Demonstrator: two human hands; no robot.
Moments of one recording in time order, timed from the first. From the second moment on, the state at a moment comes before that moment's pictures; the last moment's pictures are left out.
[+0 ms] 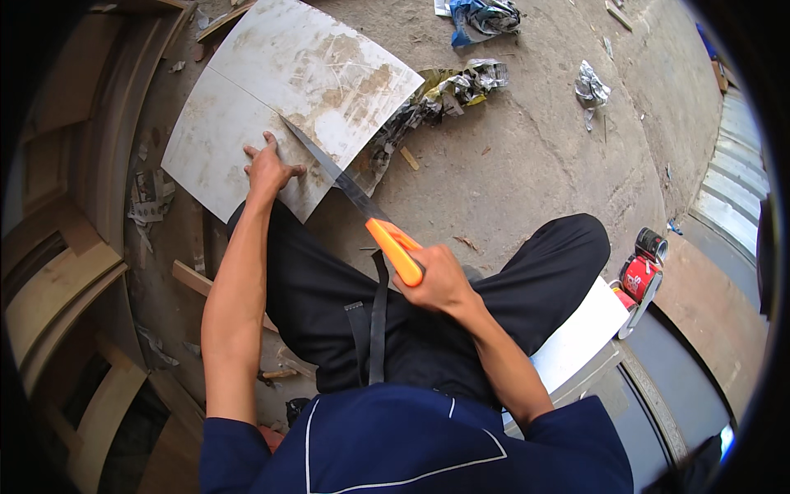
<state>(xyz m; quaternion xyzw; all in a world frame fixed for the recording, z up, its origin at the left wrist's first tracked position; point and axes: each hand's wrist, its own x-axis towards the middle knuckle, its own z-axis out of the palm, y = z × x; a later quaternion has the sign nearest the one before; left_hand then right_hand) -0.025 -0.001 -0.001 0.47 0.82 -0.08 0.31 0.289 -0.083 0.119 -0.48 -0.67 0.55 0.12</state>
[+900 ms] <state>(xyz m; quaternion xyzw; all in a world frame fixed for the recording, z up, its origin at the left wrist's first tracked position) -0.025 0.004 -0.004 0.47 0.82 -0.08 0.32 0.290 -0.085 0.098 -0.48 -0.68 0.54 0.14</state>
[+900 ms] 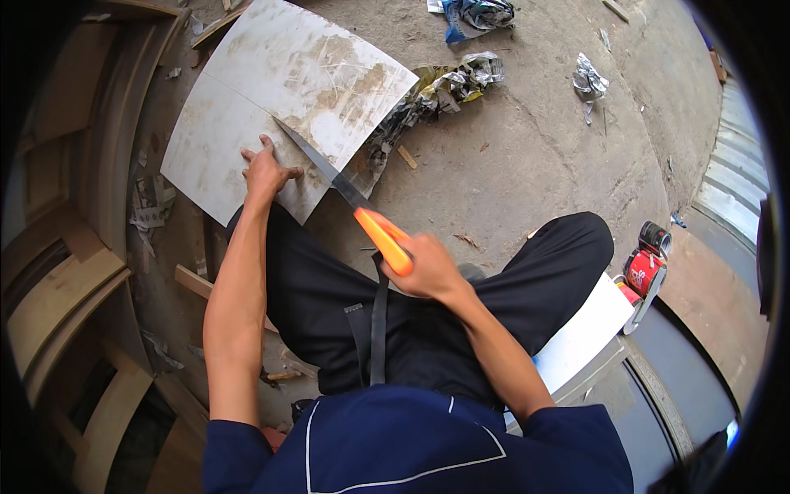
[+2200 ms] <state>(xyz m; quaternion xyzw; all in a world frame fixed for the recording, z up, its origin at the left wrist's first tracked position) -0.019 0.004 0.008 0.43 0.83 -0.08 0.35 0.311 -0.079 0.114 -0.47 -0.66 0.58 0.10</state>
